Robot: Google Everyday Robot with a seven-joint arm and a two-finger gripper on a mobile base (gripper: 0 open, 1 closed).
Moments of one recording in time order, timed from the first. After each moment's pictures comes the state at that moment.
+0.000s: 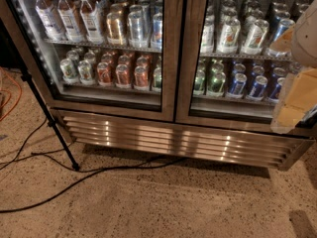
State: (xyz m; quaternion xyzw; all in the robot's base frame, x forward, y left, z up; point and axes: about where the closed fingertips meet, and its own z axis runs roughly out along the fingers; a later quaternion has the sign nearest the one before) arm 0.438 -0.217 0.976 -0.60 0.78 -0.03 0.16
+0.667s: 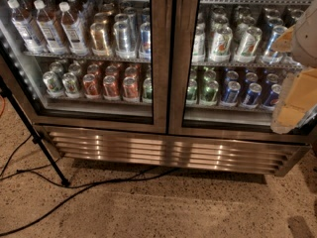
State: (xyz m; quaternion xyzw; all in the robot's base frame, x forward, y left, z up) arm 0.438 -0.217 0.976 -0.60 0.78 -0.03 0.16
